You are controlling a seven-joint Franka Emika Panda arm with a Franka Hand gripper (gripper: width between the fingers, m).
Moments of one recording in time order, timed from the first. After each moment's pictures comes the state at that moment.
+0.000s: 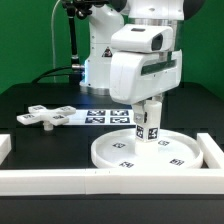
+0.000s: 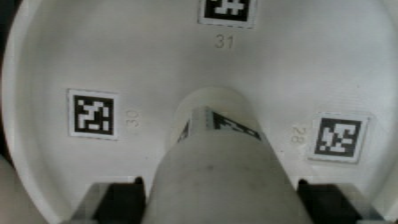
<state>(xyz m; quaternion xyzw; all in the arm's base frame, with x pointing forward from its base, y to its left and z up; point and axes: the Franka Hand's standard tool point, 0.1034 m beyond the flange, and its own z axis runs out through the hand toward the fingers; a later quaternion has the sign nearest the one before) 0.549 0.035 0.068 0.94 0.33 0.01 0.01</state>
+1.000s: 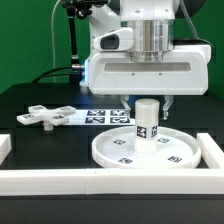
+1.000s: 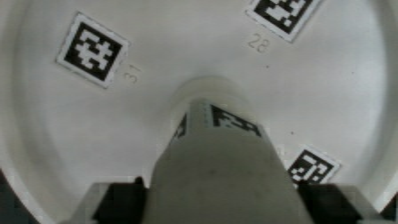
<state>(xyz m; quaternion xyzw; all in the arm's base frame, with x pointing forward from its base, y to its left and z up) 0.542 0.040 0.066 0.99 -0.13 0.02 -0.01</state>
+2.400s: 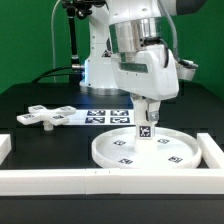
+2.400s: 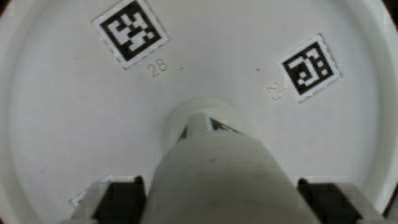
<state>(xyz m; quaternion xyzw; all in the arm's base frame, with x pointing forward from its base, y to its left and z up) 0.538 0.038 0.066 0.73 -0.68 -0.01 -0.10</state>
